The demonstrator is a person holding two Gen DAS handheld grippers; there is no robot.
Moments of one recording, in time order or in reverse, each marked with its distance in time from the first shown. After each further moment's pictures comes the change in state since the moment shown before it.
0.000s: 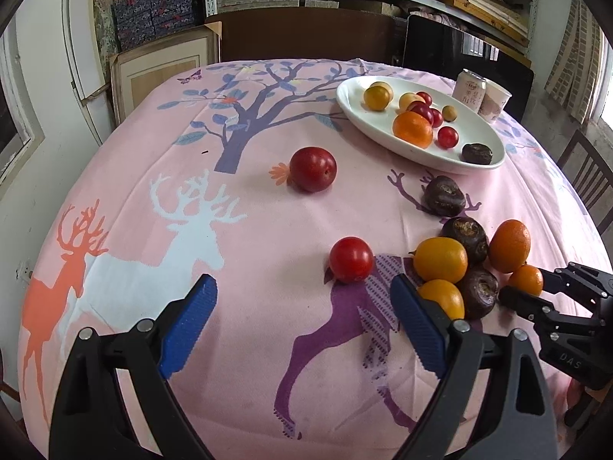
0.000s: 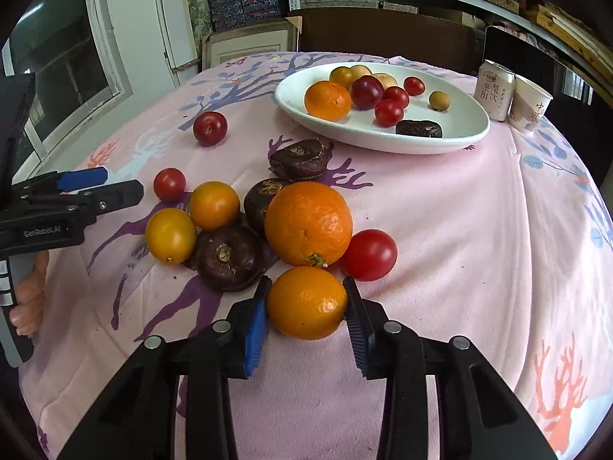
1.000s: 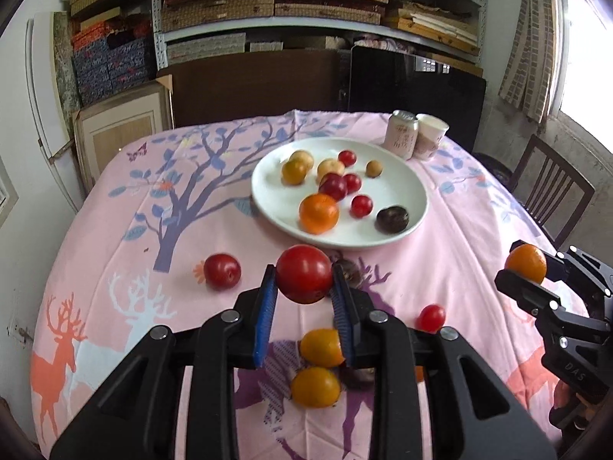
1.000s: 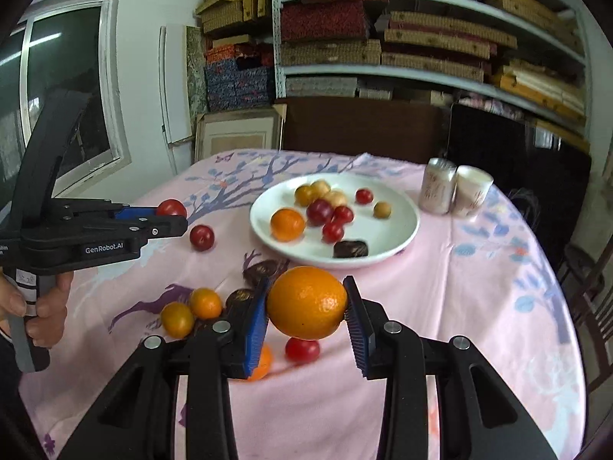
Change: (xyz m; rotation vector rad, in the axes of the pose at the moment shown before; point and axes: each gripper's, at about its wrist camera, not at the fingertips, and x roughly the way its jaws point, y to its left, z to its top) left arm -0.051 -0.074 0.070 0.117 -0.144 -0.127; right arm -0.098 -0.027 0.028 -0.040 -0.338 -0.086
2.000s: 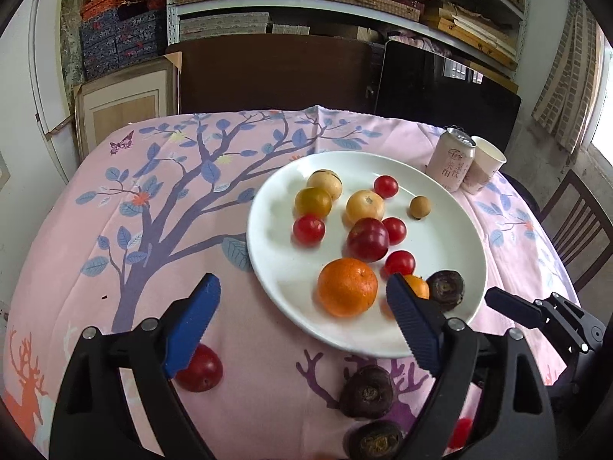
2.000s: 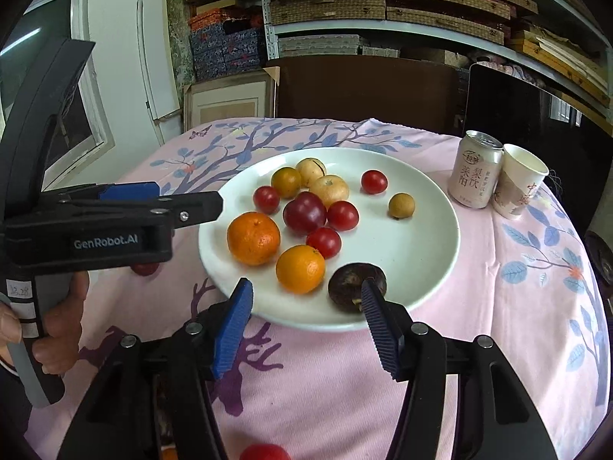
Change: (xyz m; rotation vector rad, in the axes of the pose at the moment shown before) left arm 0.113 0.021 0.055 -0.126 0.062 0.039; right arm 0.131 -0.024 0.031 0.054 0.173 0.039
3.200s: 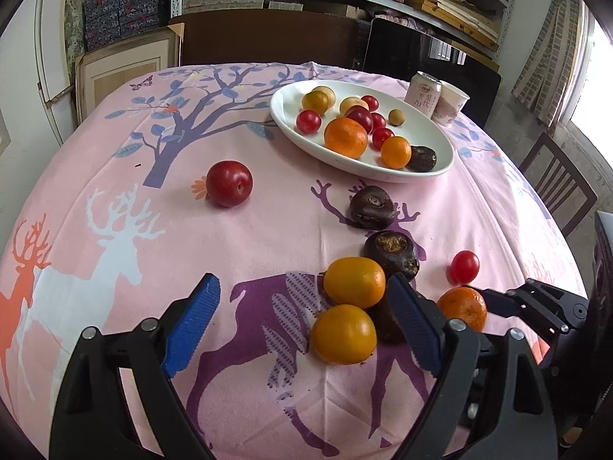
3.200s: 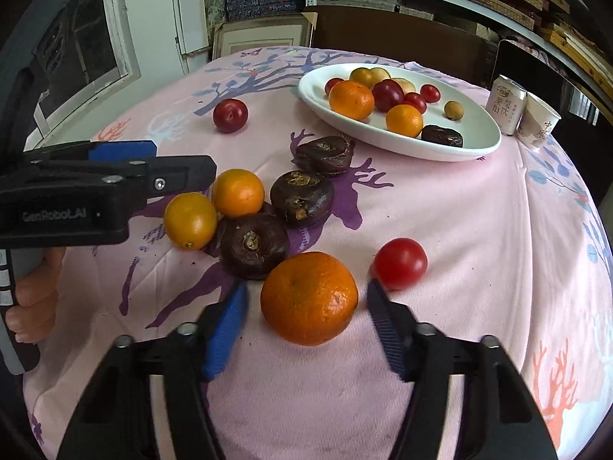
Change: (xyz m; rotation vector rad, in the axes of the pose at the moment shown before) left arm -0.066 0.030 -0.126 0.010 0.079 -0.066; right arm -0.032 0.081 -0.099 -0.111 0.196 0.013
